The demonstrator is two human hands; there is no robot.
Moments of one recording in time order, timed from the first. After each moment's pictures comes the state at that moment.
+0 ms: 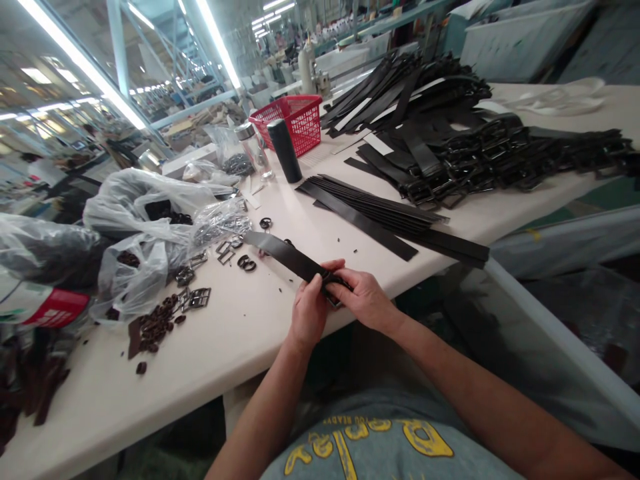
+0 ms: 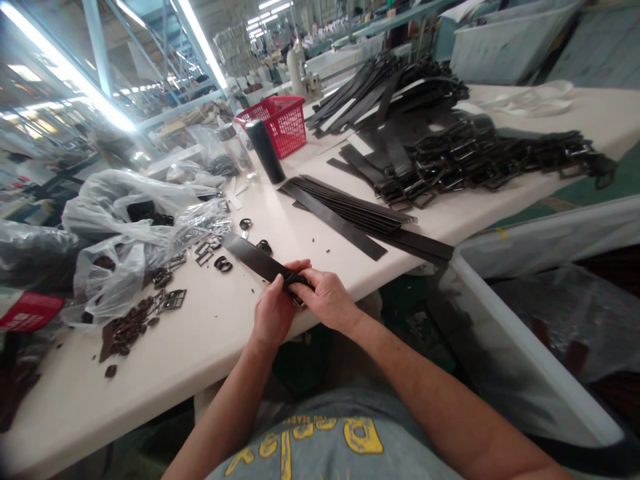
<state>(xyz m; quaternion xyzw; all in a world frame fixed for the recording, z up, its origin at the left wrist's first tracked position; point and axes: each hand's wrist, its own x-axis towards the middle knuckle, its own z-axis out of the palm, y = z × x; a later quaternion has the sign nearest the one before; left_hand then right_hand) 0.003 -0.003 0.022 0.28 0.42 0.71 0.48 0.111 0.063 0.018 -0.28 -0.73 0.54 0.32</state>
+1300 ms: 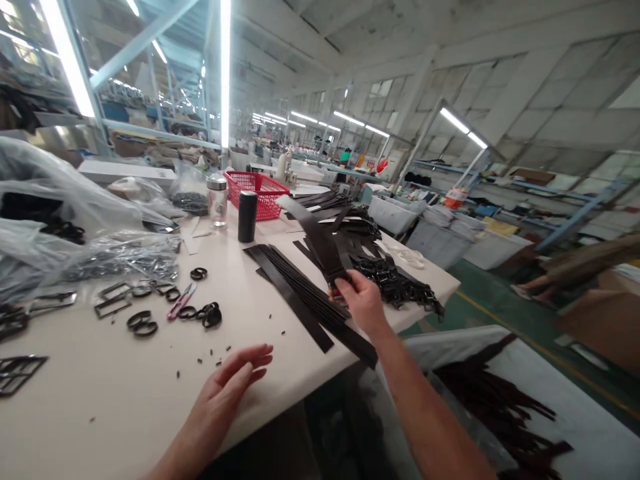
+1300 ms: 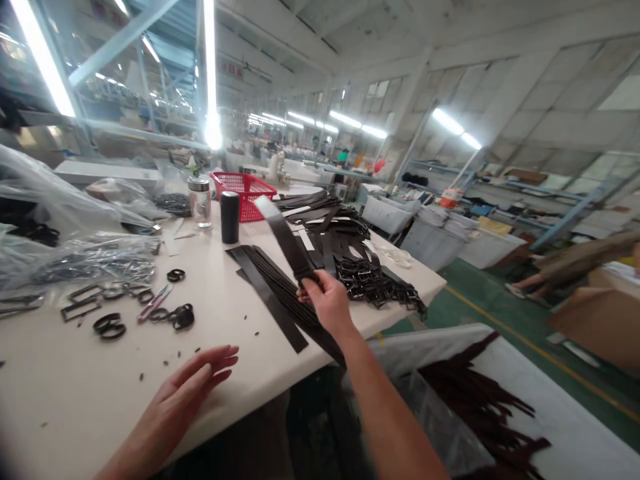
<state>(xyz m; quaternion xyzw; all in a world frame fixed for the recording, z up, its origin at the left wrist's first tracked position) 0.003 -0.005 0.022 0.26 0.47 0.65 0.53 0.188 0.204 0.103 -0.39 -0.76 0.35 0.38</state>
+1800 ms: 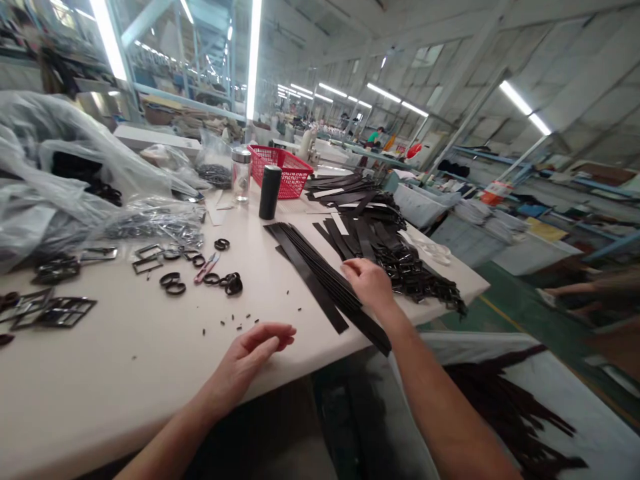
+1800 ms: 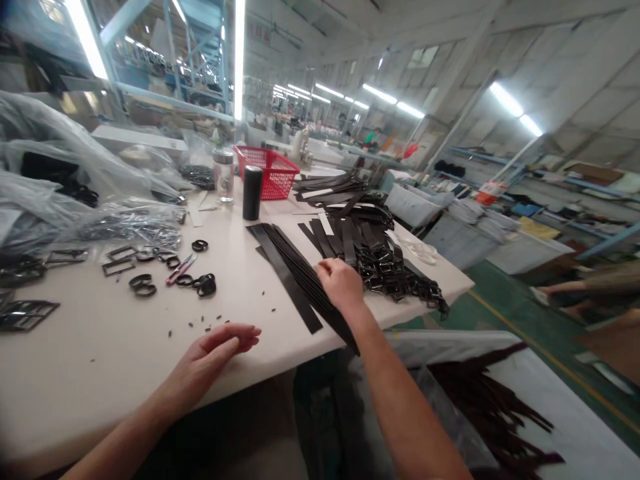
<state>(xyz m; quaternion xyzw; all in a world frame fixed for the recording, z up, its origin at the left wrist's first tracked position) -0.001 -0.006 0.016 0.34 0.48 0.61 0.53 0.177 0.230 0.090 -0.46 -0.86 0.06 0.21</state>
